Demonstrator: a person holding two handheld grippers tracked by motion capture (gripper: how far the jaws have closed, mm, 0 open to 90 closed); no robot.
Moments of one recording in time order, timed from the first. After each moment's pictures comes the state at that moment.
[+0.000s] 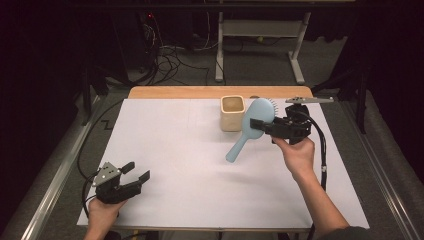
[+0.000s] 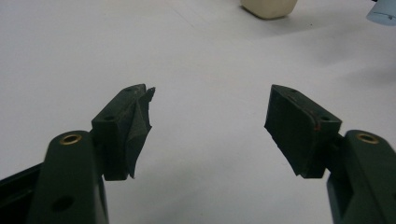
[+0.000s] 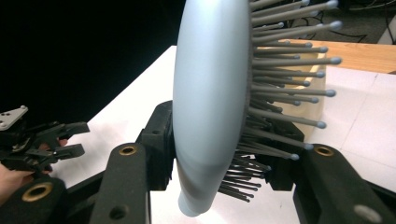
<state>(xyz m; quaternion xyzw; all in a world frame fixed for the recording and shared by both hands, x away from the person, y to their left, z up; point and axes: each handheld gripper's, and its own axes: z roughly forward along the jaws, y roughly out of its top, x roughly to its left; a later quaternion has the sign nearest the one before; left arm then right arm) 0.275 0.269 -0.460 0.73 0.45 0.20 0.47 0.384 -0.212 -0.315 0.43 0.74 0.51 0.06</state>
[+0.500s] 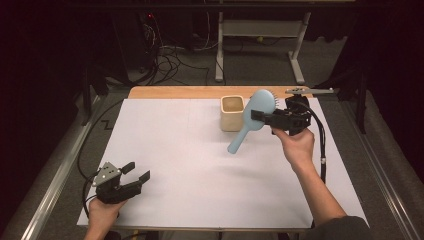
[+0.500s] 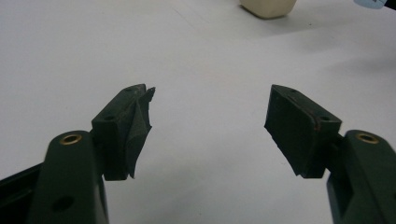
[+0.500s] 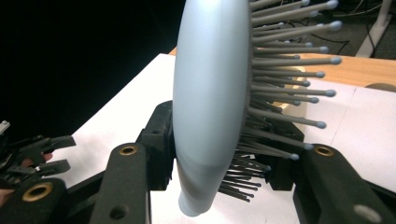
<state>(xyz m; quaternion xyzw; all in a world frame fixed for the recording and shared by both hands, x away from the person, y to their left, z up) 0.275 0.268 -0.460 0.73 0.45 0.20 0.47 0.399 -0.211 -0.303 0.44 0.73 0.51 0.08</state>
